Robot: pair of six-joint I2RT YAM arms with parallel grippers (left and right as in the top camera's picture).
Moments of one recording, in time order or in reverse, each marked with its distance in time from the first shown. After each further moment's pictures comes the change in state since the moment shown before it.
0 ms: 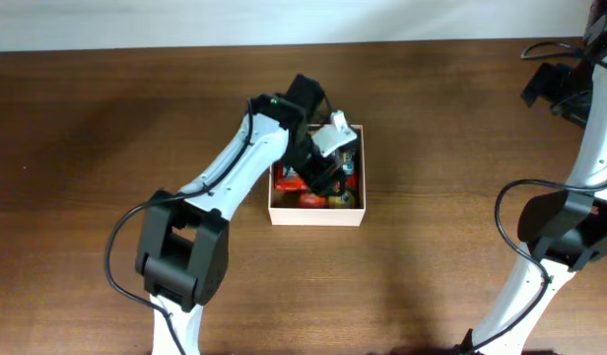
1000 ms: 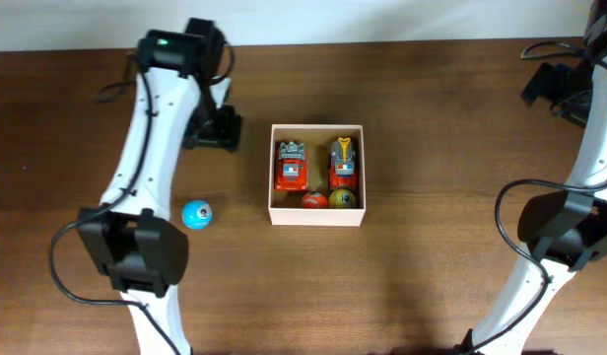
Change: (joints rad) left arm 0.325 0.000 0.376 -0.583 -0.535 -0.546; right arm 0.000 0.000 0.000 0.000 0.000 0.000
